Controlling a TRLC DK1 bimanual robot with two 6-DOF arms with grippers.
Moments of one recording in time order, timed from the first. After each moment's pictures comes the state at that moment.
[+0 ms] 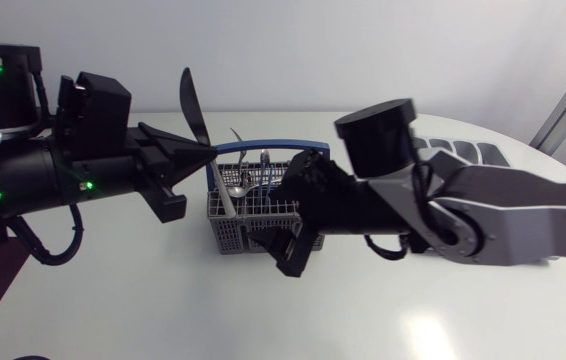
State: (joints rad) left arm -0.45 1.06 0.80 -0.14 0.35 0.18; right arm 0.73 1.45 0.83 0.04 -0.31 -0.33
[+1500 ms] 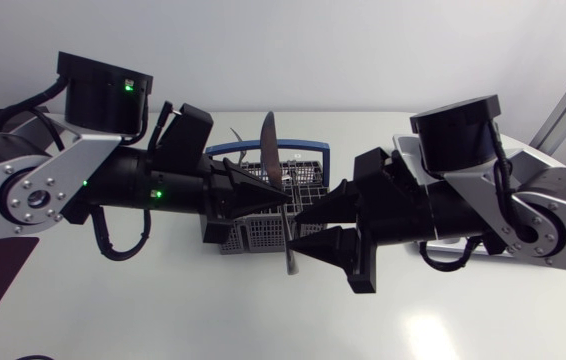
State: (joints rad) left arm -0.54 1.33 0.88 -0.10 0.74 0.10; right arm 0.53 1.27 0.74 -0.12 -0.69 -0.37
